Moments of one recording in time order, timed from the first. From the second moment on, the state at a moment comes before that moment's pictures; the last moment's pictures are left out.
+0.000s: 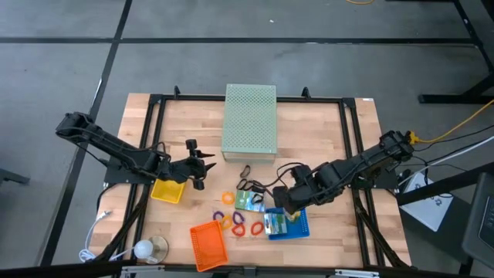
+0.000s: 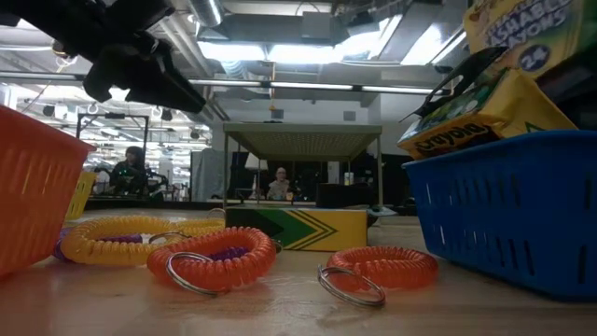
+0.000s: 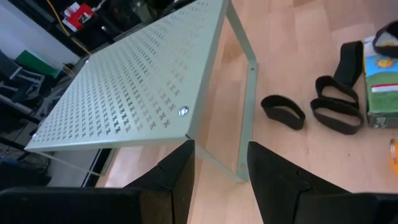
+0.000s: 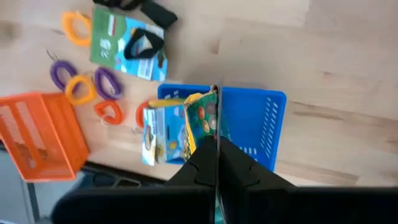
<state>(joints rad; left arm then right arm) -0.32 1.04 0.51 -0.03 -0.73 0.12 0.51 1.71 1.70 -1.36 0.07 1.92</state>
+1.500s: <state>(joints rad) -0.32 1.04 0.51 -0.02 -0.73 0.11 0.58 1.79 1.51 -1.08 0.15 2.08</state>
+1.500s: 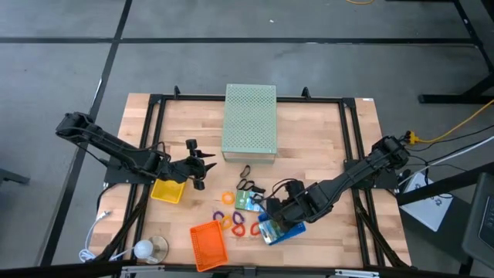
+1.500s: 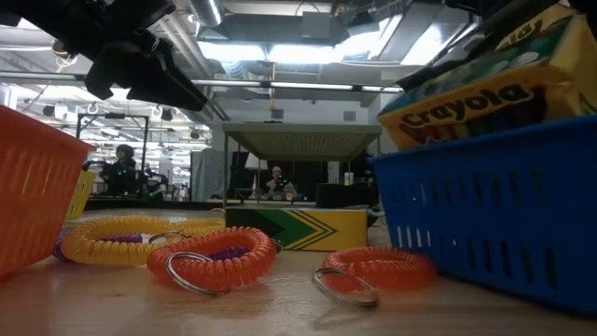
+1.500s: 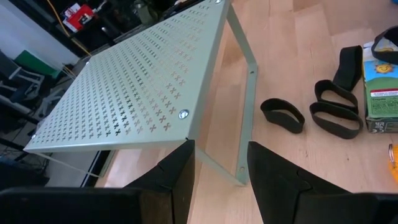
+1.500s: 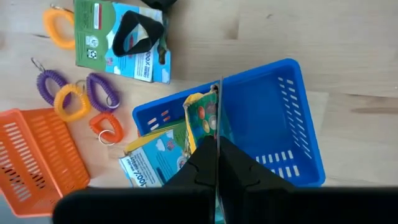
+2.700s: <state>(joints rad) -0.32 1.04 0.51 -0.02 -0.69 0.12 0.57 1.85 1.51 -0.97 0.15 1.98</state>
